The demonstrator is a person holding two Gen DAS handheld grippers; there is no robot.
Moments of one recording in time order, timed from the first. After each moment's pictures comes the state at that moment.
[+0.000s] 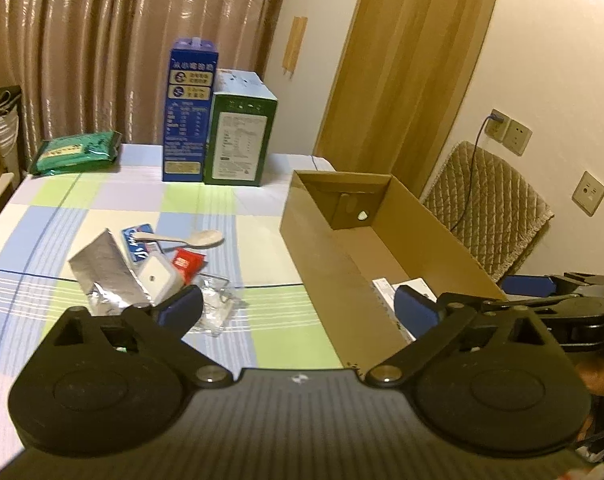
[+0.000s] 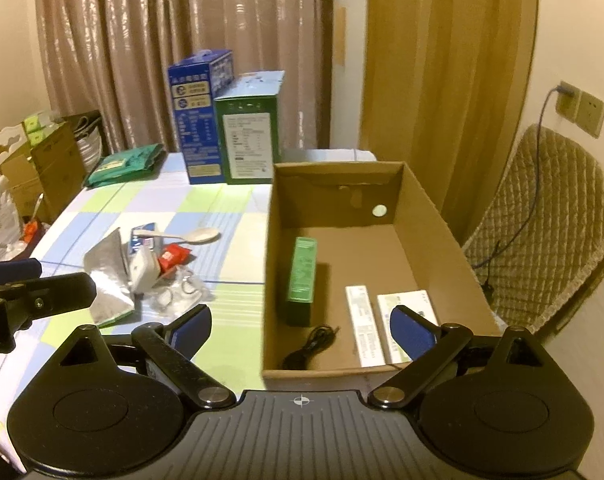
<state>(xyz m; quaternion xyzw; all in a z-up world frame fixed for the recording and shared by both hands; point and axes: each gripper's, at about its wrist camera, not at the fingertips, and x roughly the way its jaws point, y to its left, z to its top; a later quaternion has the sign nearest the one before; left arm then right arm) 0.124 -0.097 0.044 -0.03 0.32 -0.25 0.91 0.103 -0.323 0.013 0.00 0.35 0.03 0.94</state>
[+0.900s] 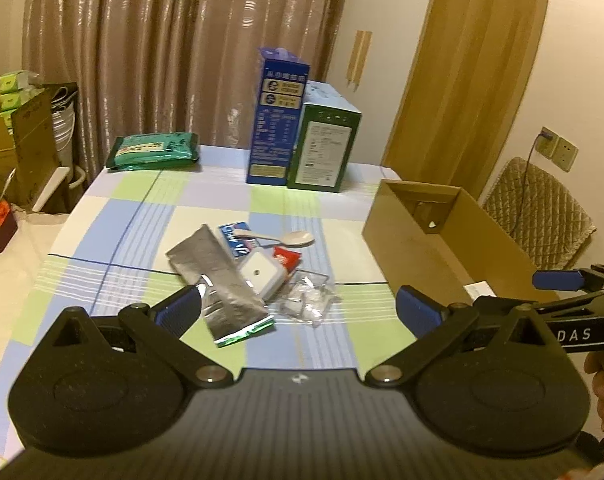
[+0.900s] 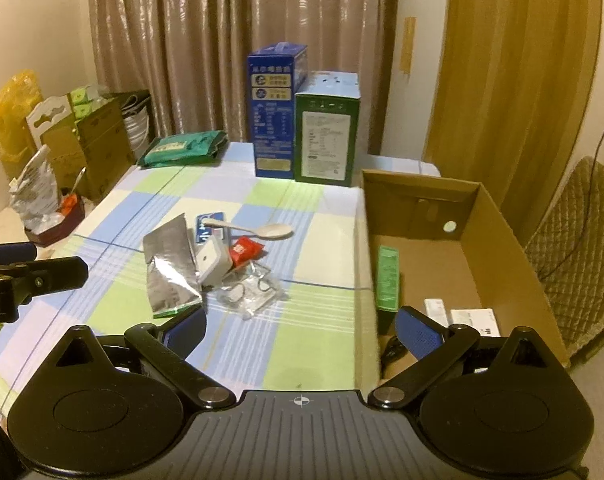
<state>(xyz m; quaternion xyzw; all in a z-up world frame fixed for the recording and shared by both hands) 0.122 0.002 0.045 -0.04 0.32 -0.18 0.93 0.105 -0.243 0.008 -0.04 0.35 0.09 0.93</state>
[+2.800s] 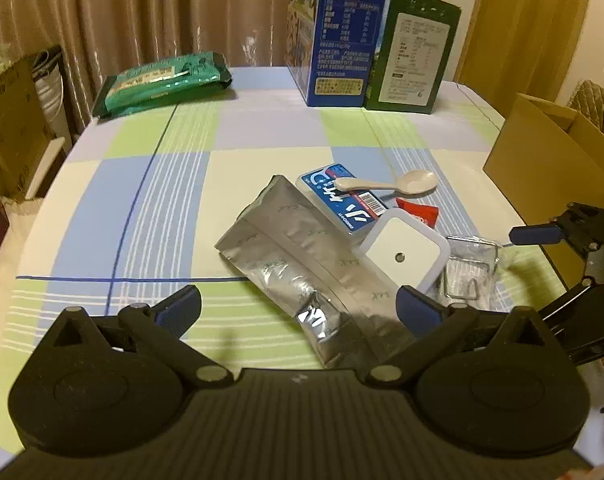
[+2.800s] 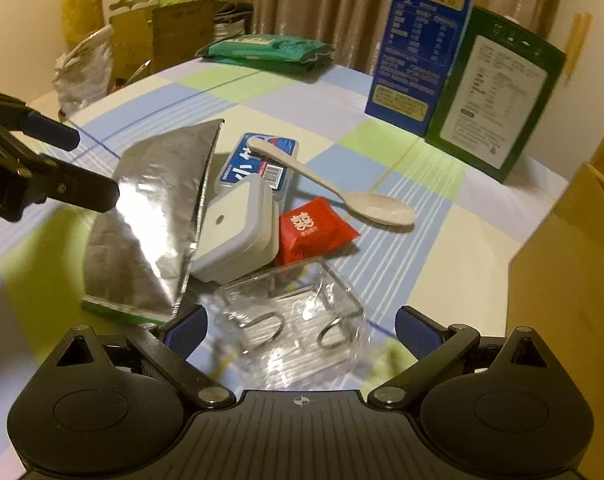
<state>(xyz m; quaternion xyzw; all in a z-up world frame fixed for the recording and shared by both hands) 0.315 0.033 -0.095 0.04 0.41 -0.17 0.89 0.287 -0.167 -0.168 -0.17 0.39 0.24 0.87</state>
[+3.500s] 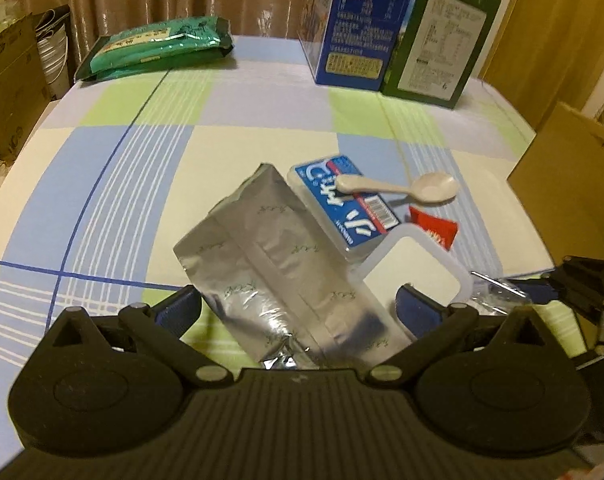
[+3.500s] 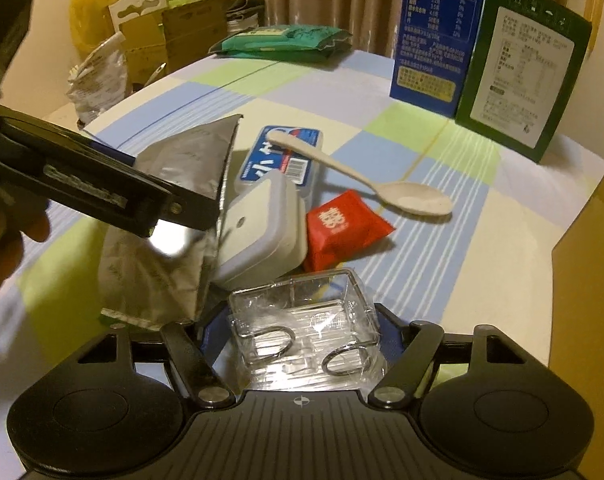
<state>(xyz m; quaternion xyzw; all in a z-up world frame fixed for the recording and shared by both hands) 0.355 0.005 -0.124 0.01 0.45 -0.15 0.88 0.295 -0.162 -0.173 -0.12 0.42 0.27 0.86</state>
